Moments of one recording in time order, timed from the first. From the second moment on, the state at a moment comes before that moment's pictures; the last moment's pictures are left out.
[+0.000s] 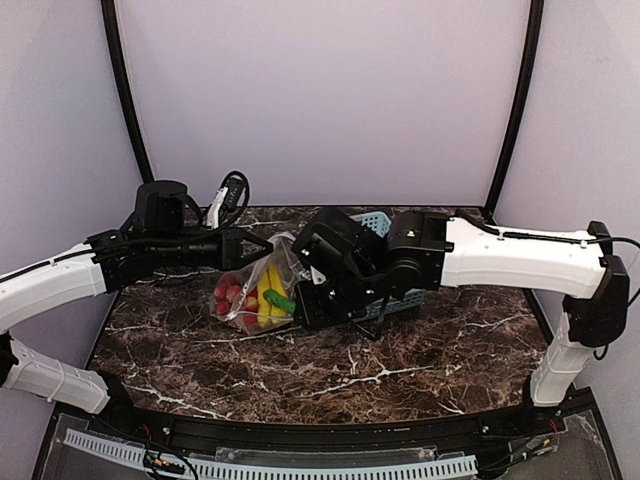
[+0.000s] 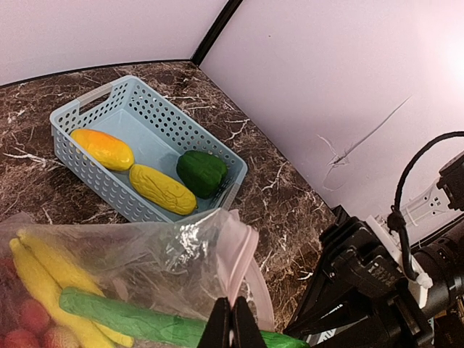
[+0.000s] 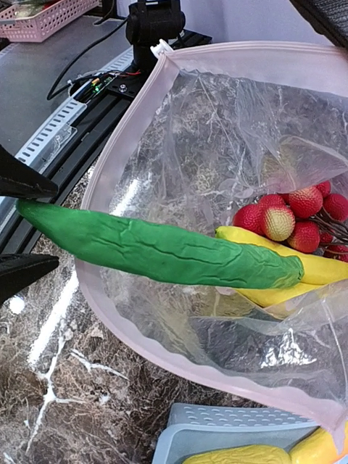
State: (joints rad) left arm -0.71 1.16 0.95 -0.16 0.38 -0.46; right arm 1.28 1.74 1.65 -0.86 0.12 0.82
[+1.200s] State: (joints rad) left arm -0.71 1.16 0.95 -0.16 0.37 -0.46; right arm 1.28 1.86 1.87 -0.86 0.28 0.72
